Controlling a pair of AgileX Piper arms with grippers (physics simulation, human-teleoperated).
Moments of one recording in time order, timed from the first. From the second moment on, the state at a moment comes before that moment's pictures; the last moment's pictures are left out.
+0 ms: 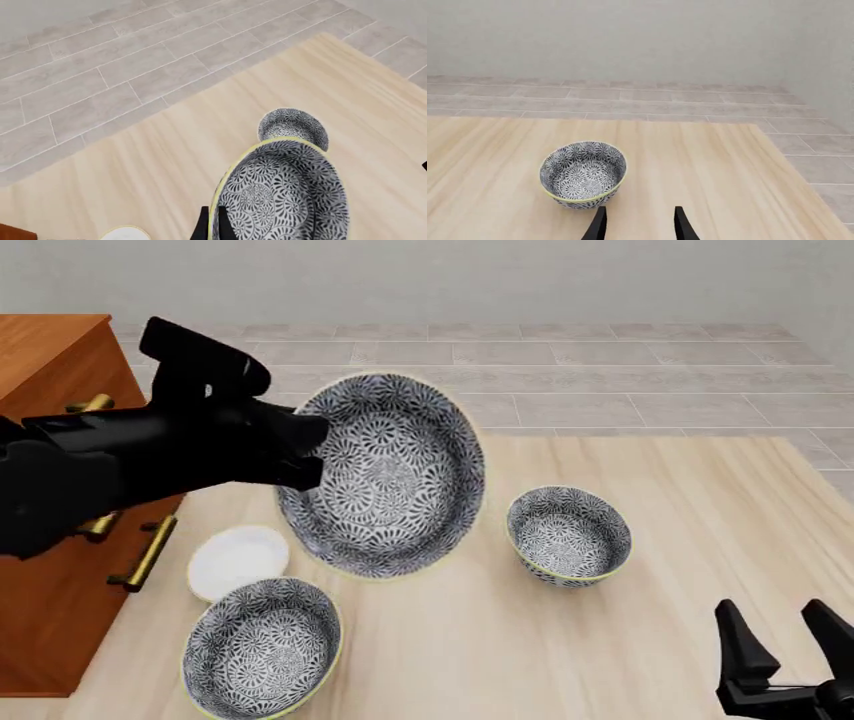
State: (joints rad) left arm -0.57 1.14 -1.08 0.44 0.02; right arm -0.03 0.22 0.00 -0.12 -0.04
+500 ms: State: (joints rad) left arm -0.46 1.11 -1.24 0.54 -0.04; right arm -0.03 0.20 0.00 -0.12 -0.05
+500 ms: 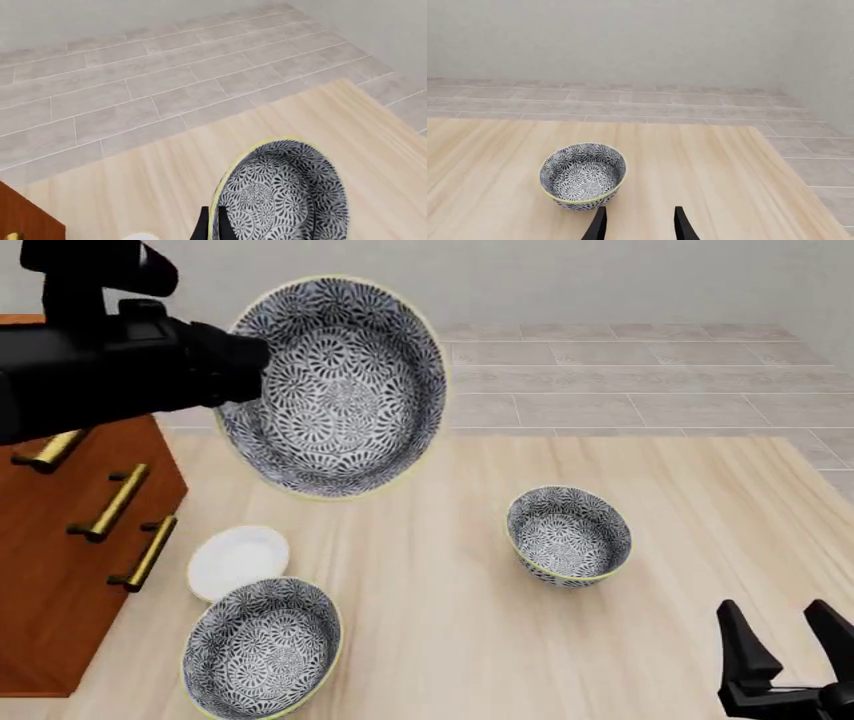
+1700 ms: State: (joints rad) left arm -0.16 1.14 -1.58 0.69 -0.18; right arm -0.03 0.20 0.00 -0.12 -0.05
